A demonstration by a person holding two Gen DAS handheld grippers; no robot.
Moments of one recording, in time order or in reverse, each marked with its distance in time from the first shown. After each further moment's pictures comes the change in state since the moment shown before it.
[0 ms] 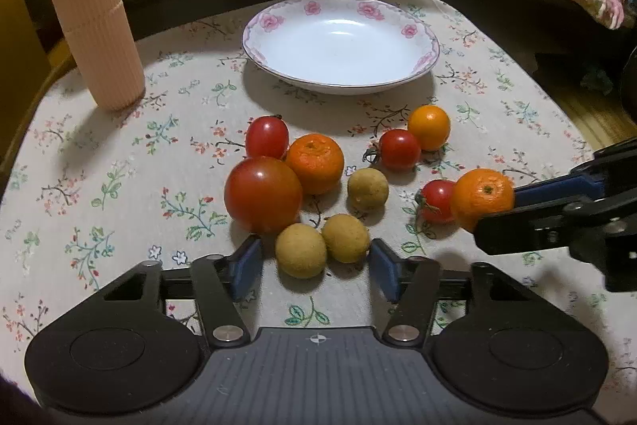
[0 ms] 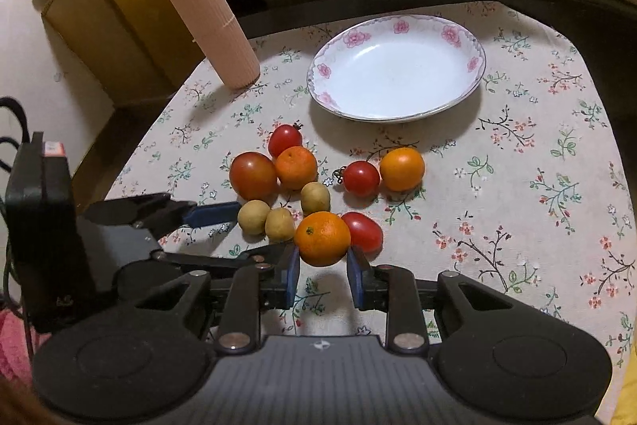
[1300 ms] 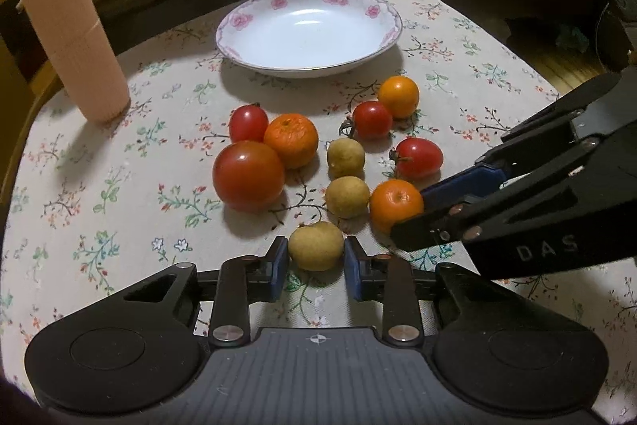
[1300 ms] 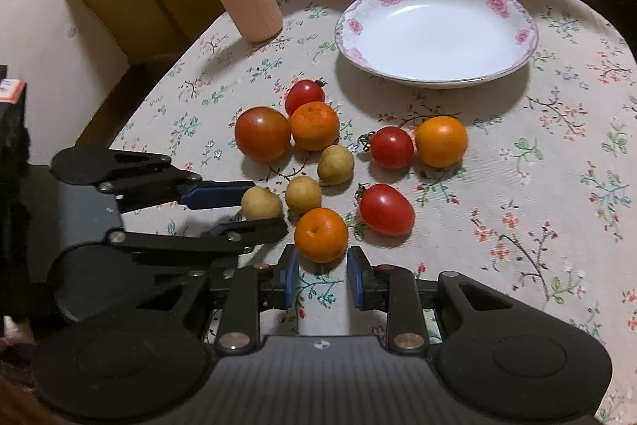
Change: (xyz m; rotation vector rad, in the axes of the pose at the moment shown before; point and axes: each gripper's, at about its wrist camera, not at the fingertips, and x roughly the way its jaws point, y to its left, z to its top) left arm -0.012 -0.008 -0.010 0.126 0.029 -0.013; right arm 0.041 0.007 -0.005 -0.088 0.094 0.048
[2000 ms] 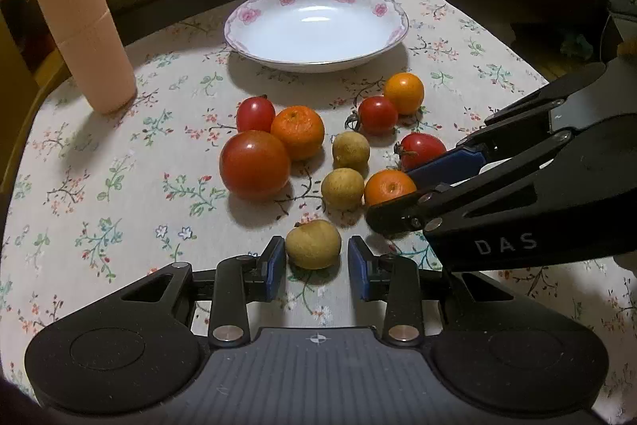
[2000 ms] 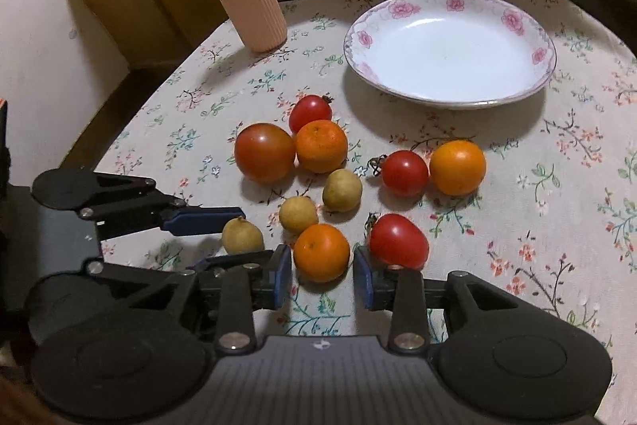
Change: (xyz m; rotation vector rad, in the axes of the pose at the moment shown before) left arm -0.004 0.001 -0.004 -0.017 0.006 0.011; right arm 0.011 0.009 0.008 -0.042 -0.045 -0.029
